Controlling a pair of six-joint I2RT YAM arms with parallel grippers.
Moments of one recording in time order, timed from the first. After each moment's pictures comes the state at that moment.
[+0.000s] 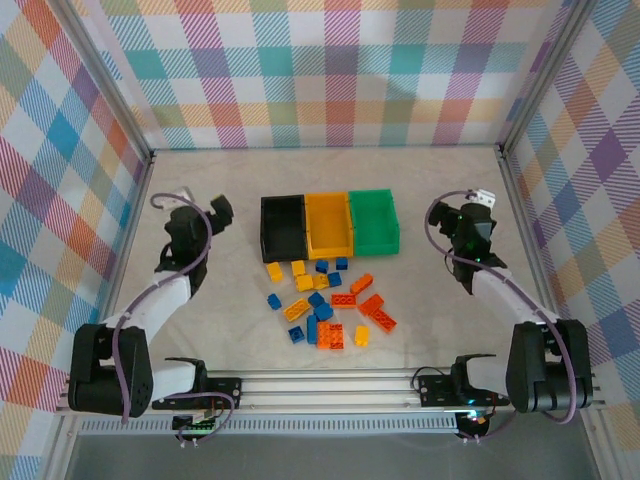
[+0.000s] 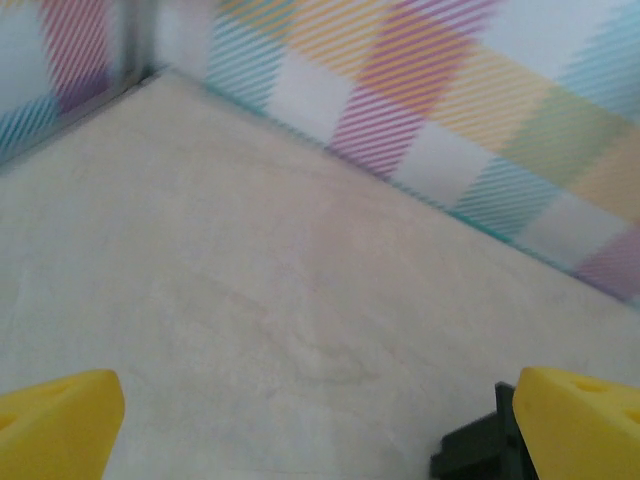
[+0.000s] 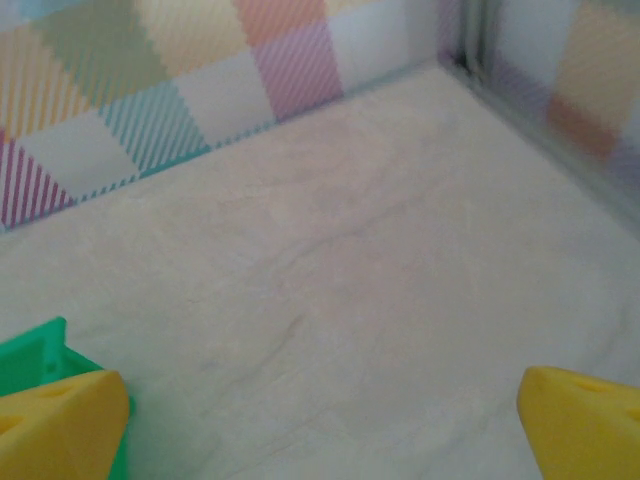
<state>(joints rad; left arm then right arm) -0.09 1.25 0.71 0.14 -0.30 -0.56 0.07 1.23 0.64 0.14 0.25 0.42</state>
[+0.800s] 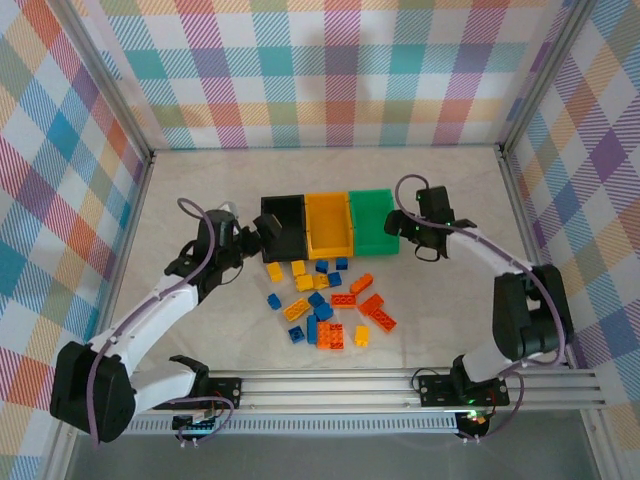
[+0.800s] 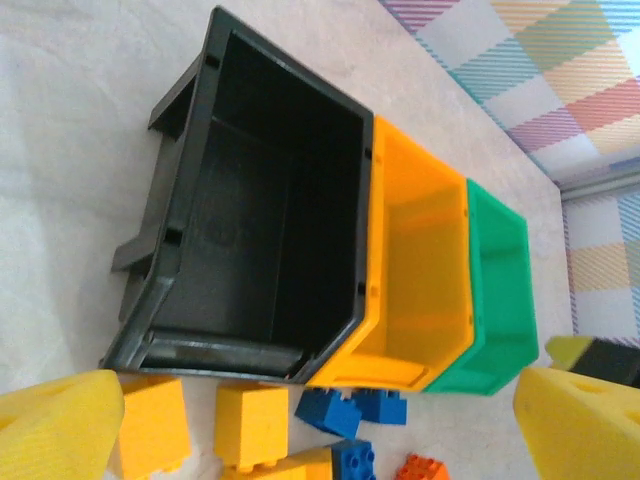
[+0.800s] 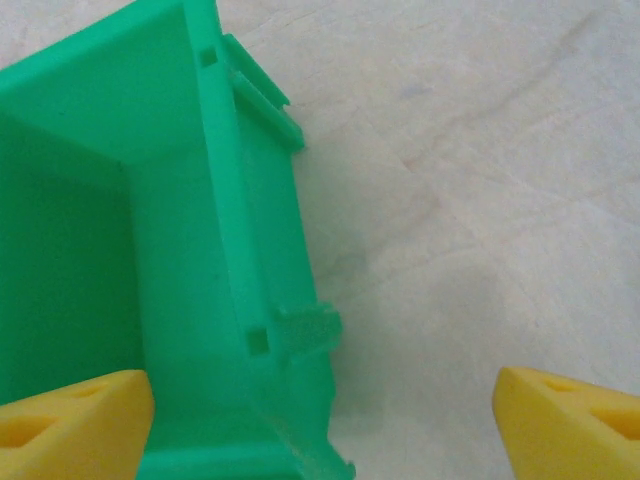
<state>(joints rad) -0.36 1.11 0.72 -0.19 0.08 -0.87 0.26 1.57 0.97 -0.29 -0.05 0.47</state>
